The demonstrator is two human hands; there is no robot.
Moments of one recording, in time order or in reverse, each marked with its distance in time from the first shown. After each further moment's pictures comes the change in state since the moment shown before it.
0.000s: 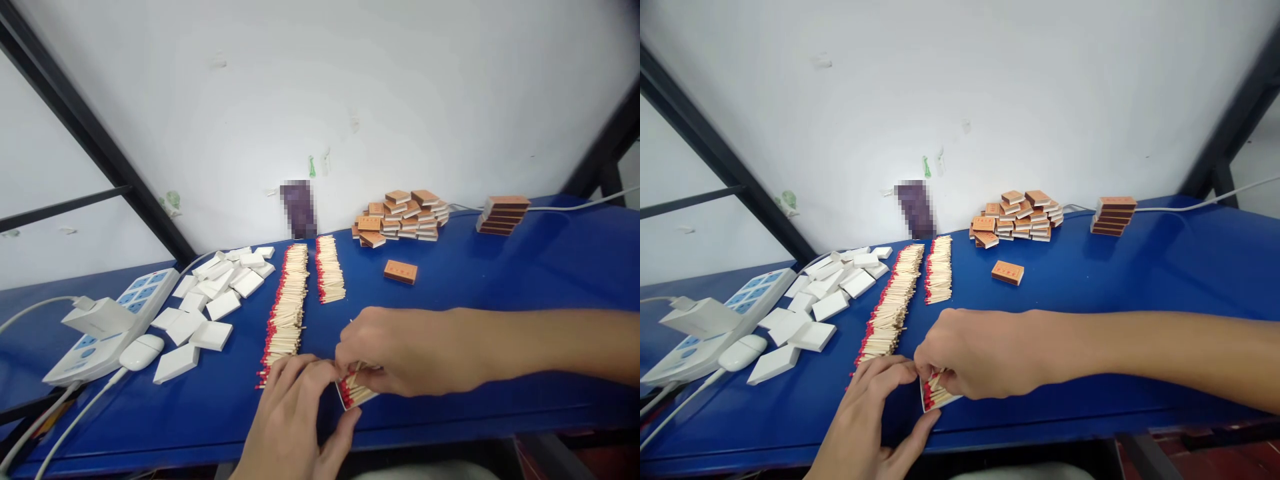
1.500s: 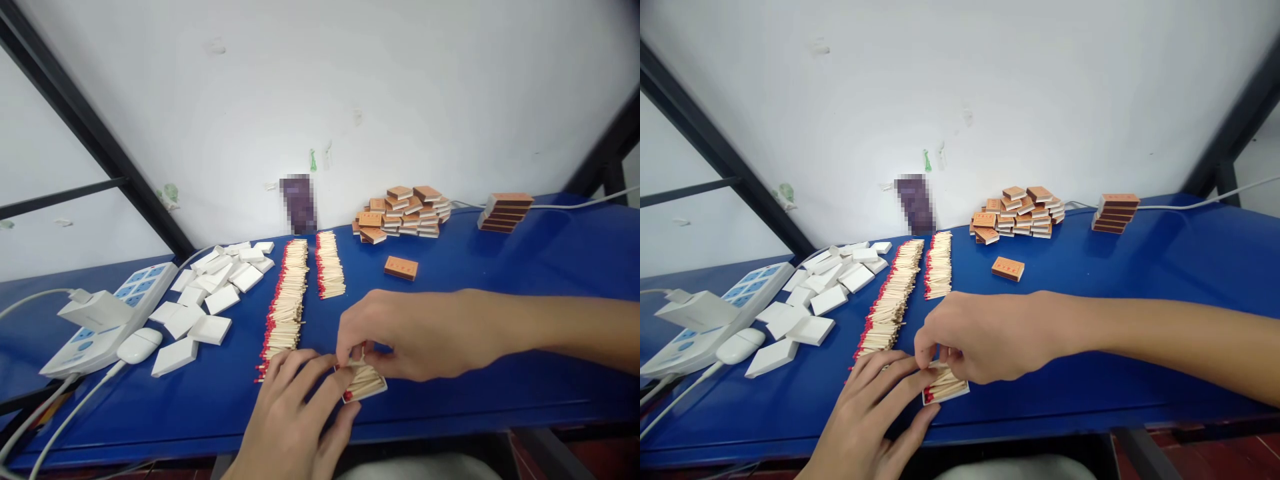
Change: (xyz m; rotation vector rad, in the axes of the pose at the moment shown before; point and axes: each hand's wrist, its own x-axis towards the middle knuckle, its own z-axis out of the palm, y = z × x) left_hand 0.005 0.000 -0.004 0.049 -0.057 0.076; right_hand -0.006 -0.003 -0.014 0.120 0.026 0.083
